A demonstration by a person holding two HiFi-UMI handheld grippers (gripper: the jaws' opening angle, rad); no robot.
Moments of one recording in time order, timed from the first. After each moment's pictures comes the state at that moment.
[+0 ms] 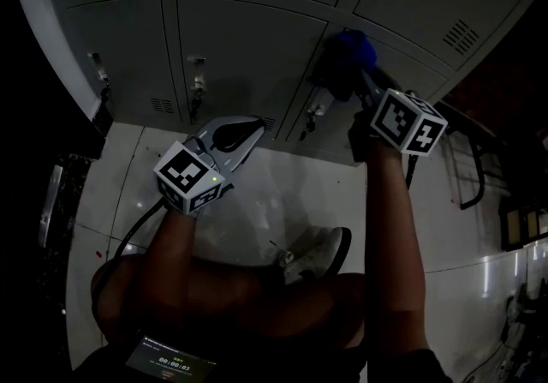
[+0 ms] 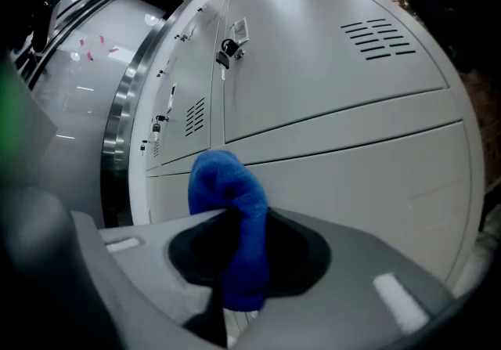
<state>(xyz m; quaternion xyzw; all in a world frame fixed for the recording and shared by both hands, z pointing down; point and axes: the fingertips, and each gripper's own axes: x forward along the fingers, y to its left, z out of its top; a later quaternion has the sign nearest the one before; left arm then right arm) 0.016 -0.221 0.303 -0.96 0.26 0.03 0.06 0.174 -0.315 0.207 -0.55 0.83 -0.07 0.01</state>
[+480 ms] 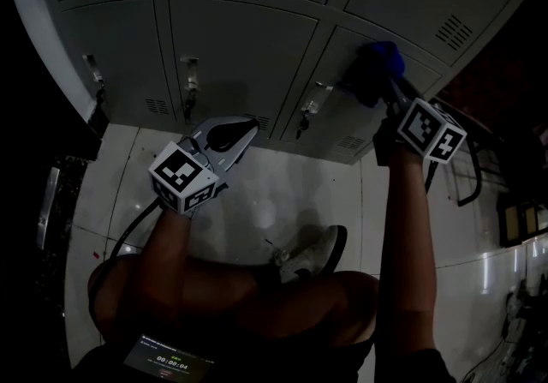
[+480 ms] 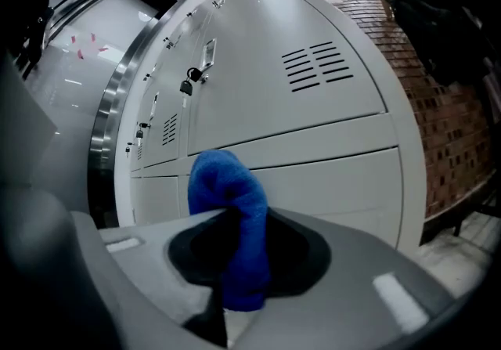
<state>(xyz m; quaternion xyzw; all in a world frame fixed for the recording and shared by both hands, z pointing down) 0.019 -0.220 0.307 -0.96 0.26 0.02 0.05 0.252 -0.300 0.202 -0.59 0.80 -0.07 0.01</state>
